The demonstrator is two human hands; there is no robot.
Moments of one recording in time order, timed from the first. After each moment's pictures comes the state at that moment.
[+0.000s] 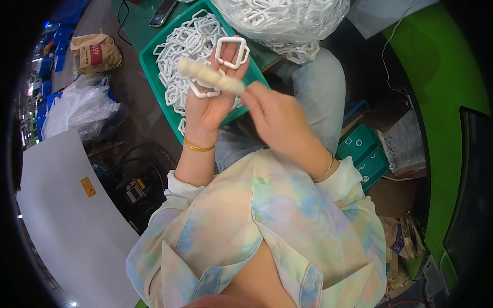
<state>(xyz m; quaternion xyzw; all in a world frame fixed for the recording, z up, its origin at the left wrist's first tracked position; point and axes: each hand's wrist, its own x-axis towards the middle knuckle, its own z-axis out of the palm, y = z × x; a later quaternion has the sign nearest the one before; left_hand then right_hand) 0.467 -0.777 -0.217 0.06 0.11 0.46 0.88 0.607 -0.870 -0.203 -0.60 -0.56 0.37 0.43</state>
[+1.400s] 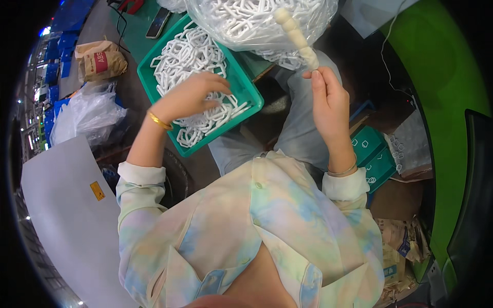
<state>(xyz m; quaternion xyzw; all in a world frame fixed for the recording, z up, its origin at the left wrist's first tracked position) 0.437 -0.704 -0.194 0.94 0.18 -0.10 0.28 0.696 -0.870 -0.241 -0.67 -0.39 0.33 0.54</state>
